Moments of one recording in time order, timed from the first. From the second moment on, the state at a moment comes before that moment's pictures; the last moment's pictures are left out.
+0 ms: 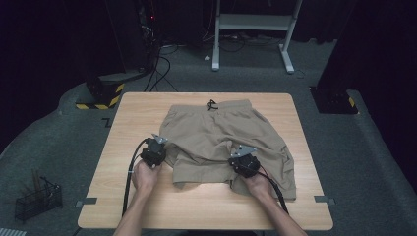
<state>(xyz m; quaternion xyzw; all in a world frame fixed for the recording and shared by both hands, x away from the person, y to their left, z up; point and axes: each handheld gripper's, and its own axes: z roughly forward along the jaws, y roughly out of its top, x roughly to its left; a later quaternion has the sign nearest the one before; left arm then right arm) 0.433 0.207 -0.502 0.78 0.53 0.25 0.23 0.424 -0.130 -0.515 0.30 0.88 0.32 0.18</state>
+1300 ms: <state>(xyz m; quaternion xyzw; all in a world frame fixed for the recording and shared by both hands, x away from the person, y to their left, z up) 0.397 0.215 -0.504 0.79 0.51 0.20 0.25 0.414 -0.132 -0.516 0.29 0.88 0.34 0.16</state>
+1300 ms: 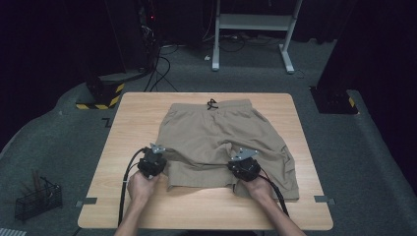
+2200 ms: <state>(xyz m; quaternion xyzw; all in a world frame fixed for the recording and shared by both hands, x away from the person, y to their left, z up) 0.384 0.173 -0.508 0.81 0.48 0.17 0.30 0.395 -0.114 -0.512 0.26 0.89 0.36 0.11</state>
